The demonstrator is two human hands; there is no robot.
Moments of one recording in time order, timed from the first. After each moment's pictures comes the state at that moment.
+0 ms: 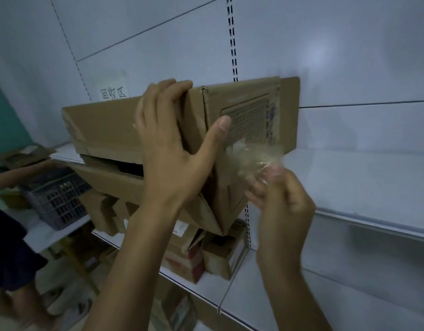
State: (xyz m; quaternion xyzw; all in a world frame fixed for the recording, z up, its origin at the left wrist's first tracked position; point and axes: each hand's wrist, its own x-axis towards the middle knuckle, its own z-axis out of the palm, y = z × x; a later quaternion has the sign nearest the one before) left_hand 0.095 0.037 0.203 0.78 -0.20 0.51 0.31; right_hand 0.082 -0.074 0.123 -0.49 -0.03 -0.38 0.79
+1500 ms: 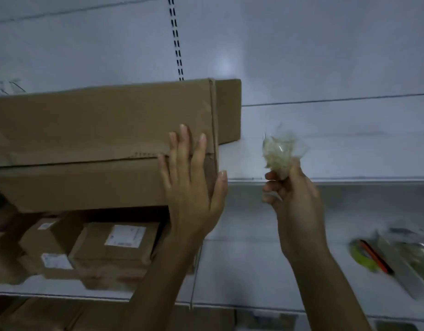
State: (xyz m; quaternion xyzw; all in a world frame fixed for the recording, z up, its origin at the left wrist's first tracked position) left_hand 0.127 0.049 0.109 0.72 -0.31 0.53 0.32; right_hand 0.026 -0.062 0.125 -0.49 0.10 -0.36 0.79
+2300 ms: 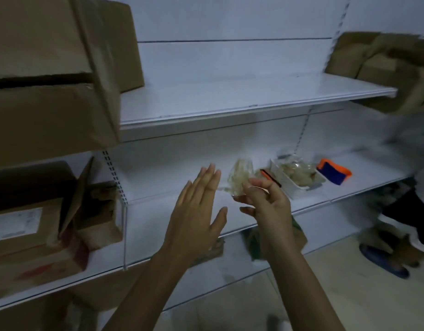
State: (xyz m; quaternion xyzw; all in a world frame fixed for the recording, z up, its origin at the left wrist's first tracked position) left_hand 0.029 0.000 -0.026 0.77 -0.56 0.11 0.29; right_hand -0.084 -0.089 0.004 -0.55 0.31 -0.43 0.65
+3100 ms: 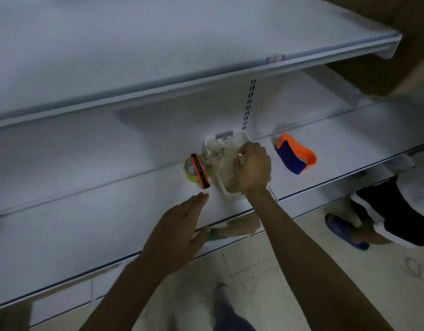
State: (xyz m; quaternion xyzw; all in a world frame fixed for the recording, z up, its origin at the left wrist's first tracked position) left_hand -0.035 -0.358 -0.115 0.79 -0.55 -0.17 0.19; right_hand -0.080 -0.588 -0.166 -0.86 0.45 -0.21 0.14
